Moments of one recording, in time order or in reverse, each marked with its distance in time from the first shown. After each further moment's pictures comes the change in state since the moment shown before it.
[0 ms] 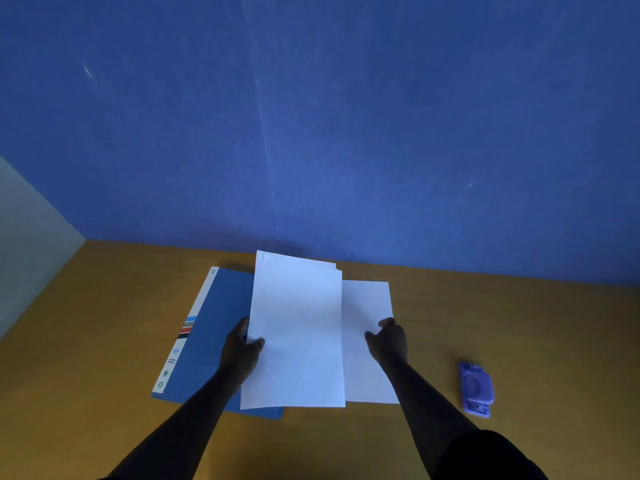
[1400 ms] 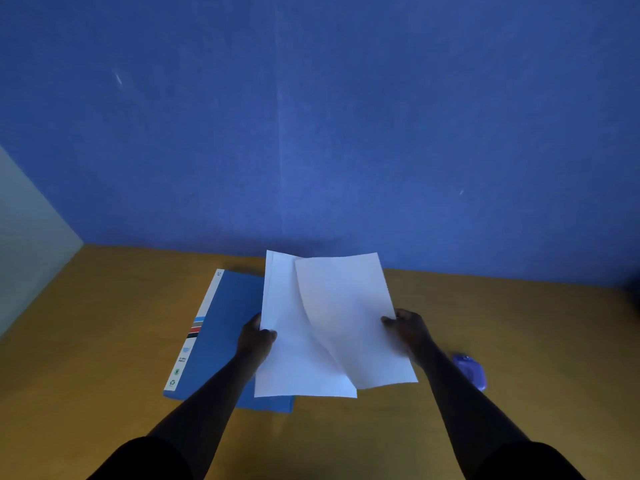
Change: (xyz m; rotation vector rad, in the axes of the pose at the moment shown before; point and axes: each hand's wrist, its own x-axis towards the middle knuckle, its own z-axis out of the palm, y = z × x) left_hand 0.001 0.012 -0.011 -0.083 -0.074 -0.070; right_hand -0.030 -0.004 -0.057 0.543 -0.153 0.004
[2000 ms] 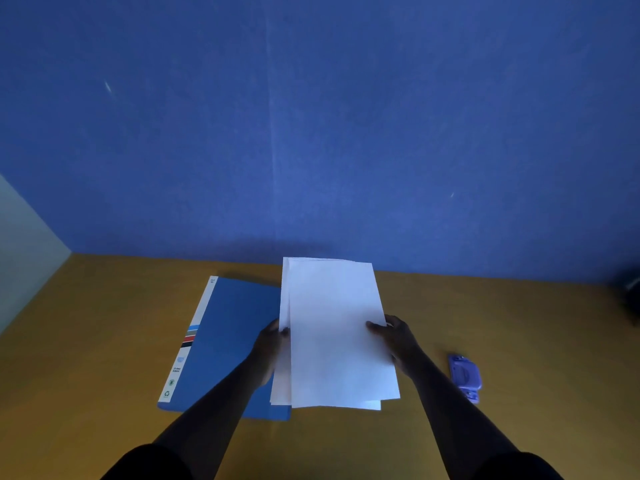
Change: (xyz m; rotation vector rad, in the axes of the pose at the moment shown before) left_hand -0.006 0.011 0.020 -0.224 -0.257 -0.061; right_hand -0.019 0.002 0.017 0.216 -0.086 0.007
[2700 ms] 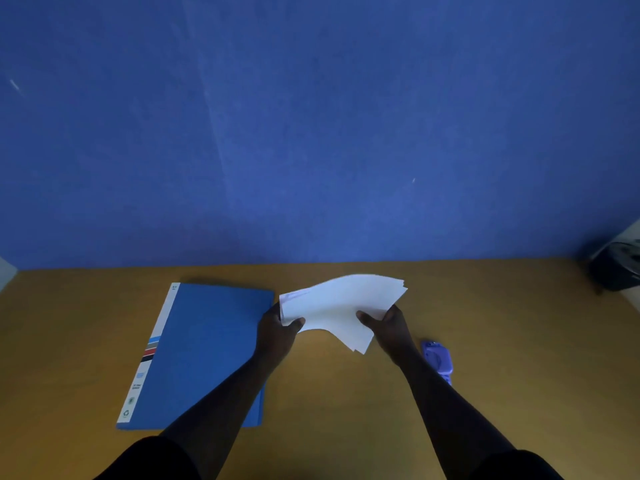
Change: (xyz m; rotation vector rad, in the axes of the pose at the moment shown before) left_hand 0.012 0.021 0.083 0.351 0.195 0.377; right_hand -0.001 -0.005 -0.049 -0.058 0.063 -0.327
